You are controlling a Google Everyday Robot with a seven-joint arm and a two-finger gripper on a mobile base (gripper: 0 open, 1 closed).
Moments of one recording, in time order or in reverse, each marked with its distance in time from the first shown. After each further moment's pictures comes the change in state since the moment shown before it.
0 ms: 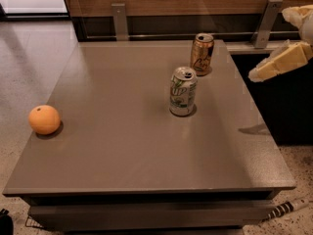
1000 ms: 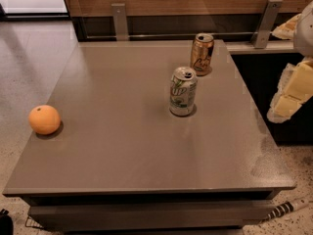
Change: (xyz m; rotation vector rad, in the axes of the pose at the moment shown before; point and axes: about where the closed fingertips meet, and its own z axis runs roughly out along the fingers) arm 0.003 0.091 -0.044 -0.194 0.533 -0.207
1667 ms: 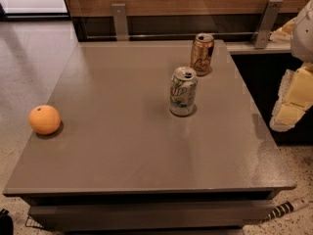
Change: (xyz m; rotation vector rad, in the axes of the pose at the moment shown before) arm -0.004 0.018 -0.005 -0.025 0.065 -0.042
